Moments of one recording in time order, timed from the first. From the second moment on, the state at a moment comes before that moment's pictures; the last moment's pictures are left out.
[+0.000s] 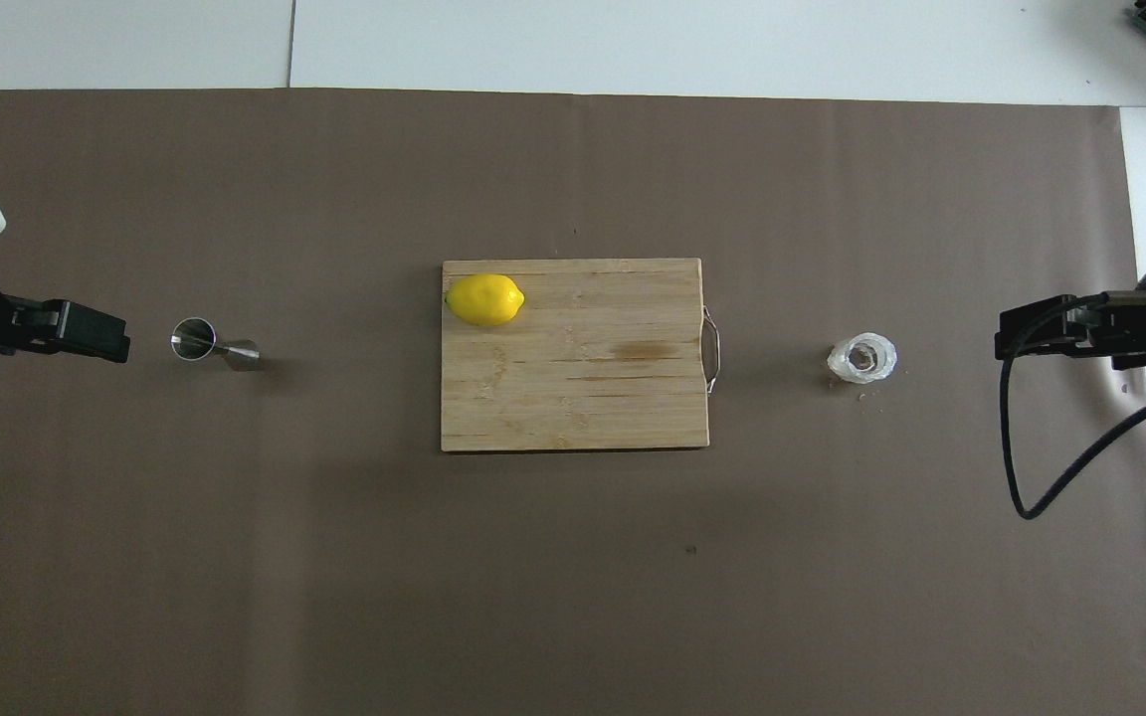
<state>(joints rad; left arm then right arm) -0.03 -0.05 -0.03 -1.71 -0.02 1.62 0.03 -0.01 -0.07 0.05 -1.65 0.00 1.56 0.15</state>
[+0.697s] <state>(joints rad) 0.17 0.11 -0.02 -1.74 -0.21 1.70 -0.25 -0.03 -0.07 0.05 -1.65 0.00 1.56 0.15</state>
